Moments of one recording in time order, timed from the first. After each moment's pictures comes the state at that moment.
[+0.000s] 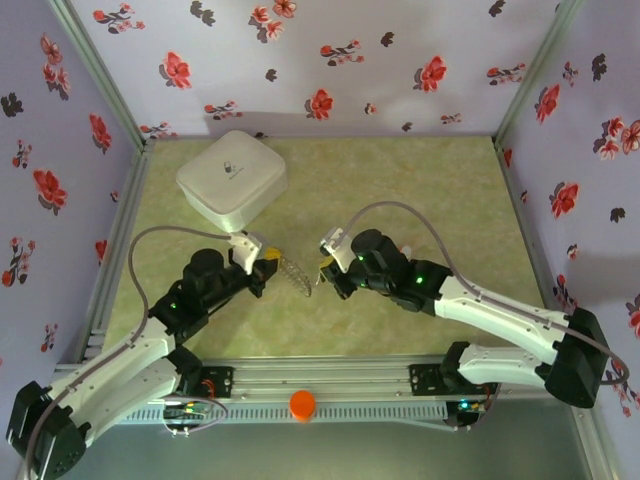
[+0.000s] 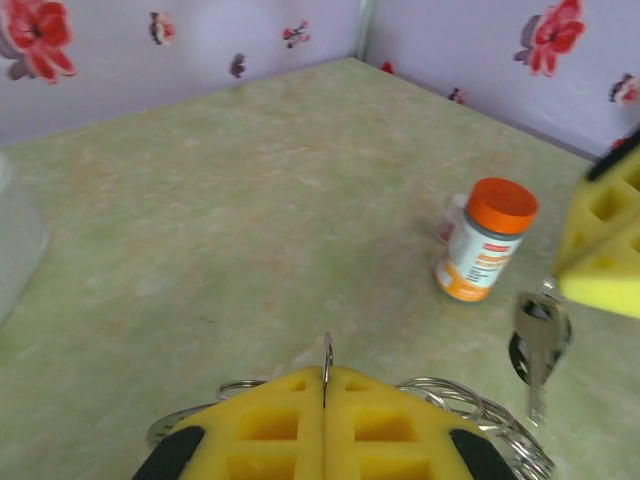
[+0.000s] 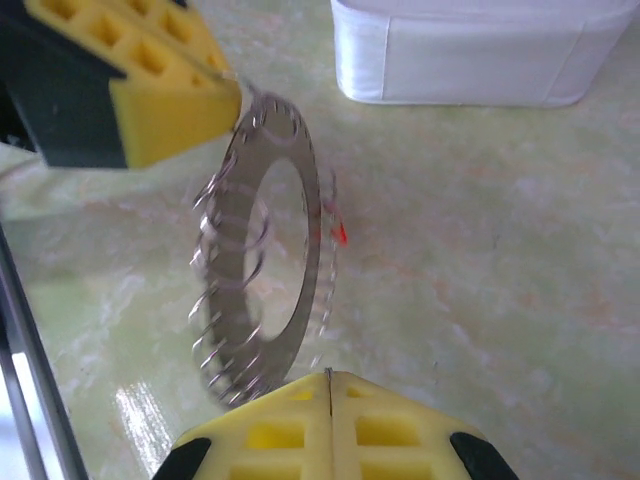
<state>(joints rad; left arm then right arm) -0.71 0.75 0.43 0.06 0.16 -0.07 0.98 1.13 0.84 -0.30 -0.04 0.02</state>
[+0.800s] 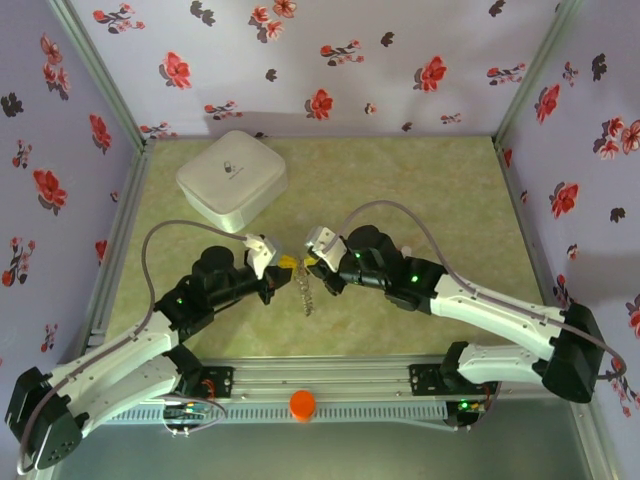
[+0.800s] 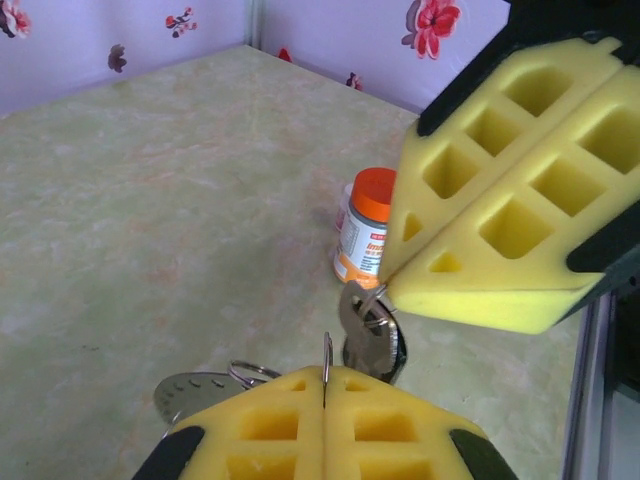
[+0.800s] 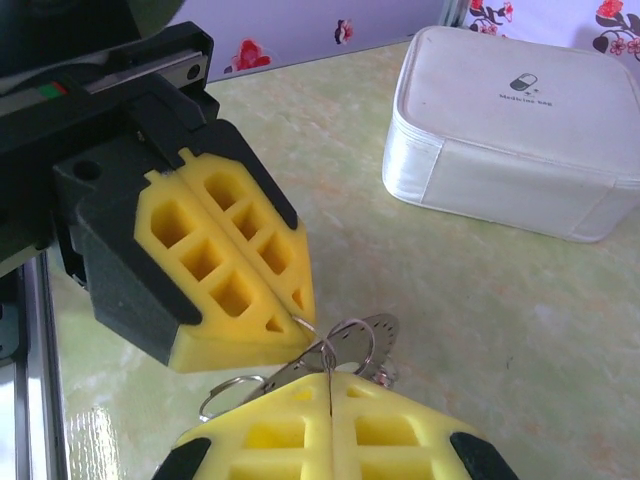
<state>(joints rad) -0.79 0.81 0.49 0.04 0.28 -0.07 1.02 1.16 0.88 -0.18 -0.11 -0.13</state>
